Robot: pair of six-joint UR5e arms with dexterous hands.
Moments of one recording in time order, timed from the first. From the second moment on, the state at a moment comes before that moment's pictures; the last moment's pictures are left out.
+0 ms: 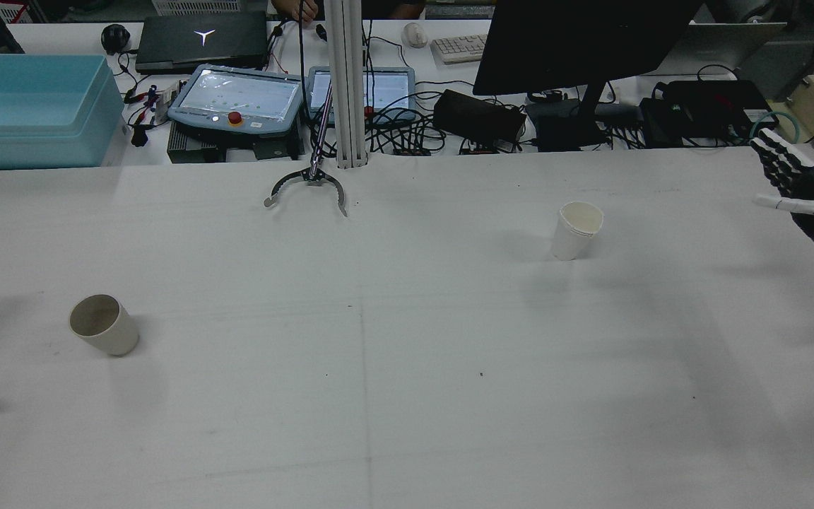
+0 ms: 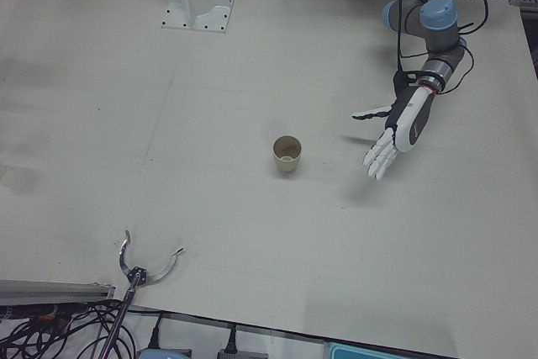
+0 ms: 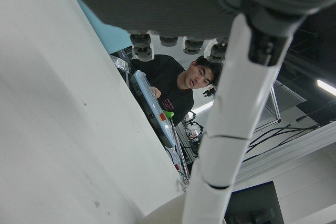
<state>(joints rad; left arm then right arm) -0.76 -1.25 -1.64 -0.56 1.16 0.65 1.15 -1.62 1.58 -3.06 -1.26 -0.31</state>
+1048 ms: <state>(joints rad) -0.58 -1.48 -1.48 -0.55 1.00 0.60 1.15 -1.61 1.62 -3.07 -1.26 -0.31</state>
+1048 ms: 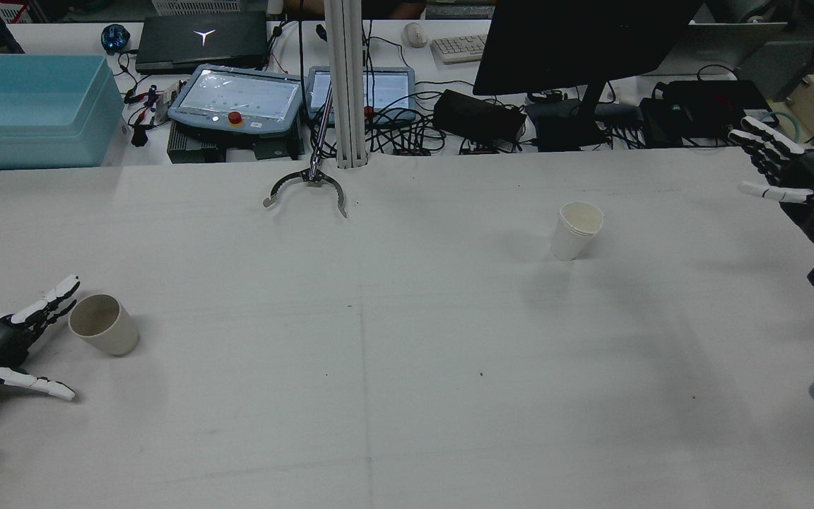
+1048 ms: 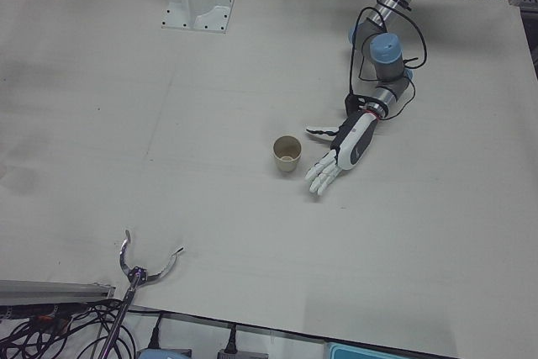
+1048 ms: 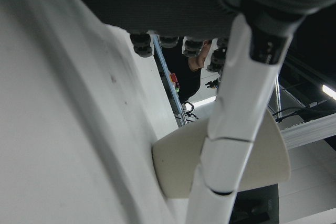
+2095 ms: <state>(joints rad) -0.58 -1.54 -1.51 -0.37 1.02 0.49 1.14 -1.58 1.61 -3.07 -1.26 -0.31</state>
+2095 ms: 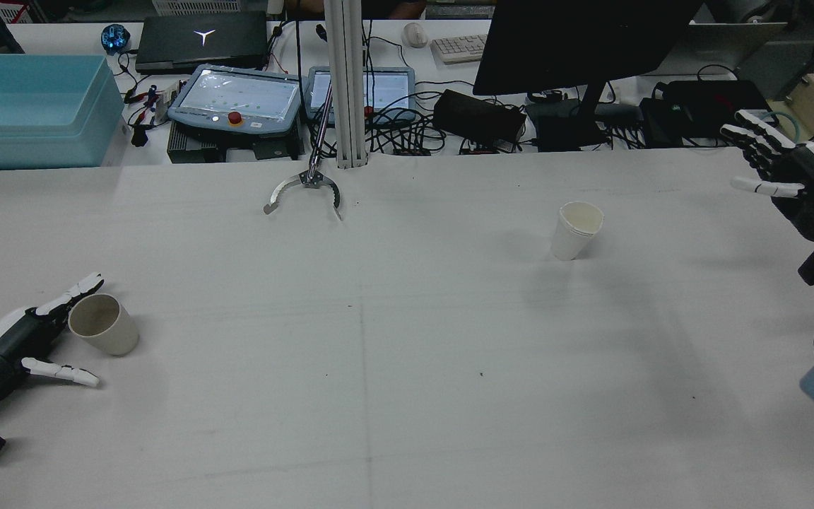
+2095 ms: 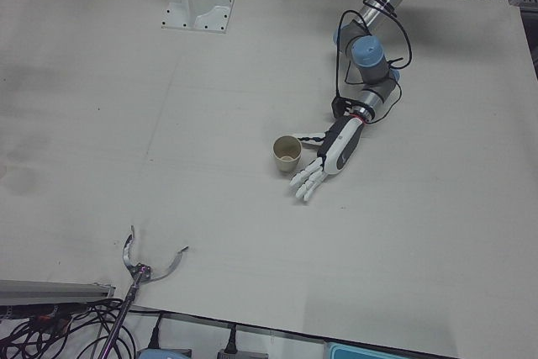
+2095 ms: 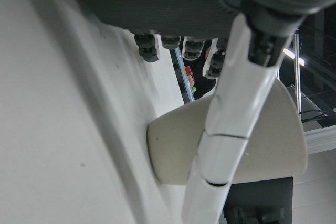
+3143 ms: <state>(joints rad) -0.58 -1.57 -1.55 -0.31 1.02 0.48 1.14 -1.58 1.61 -3.07 -1.25 -0.31</state>
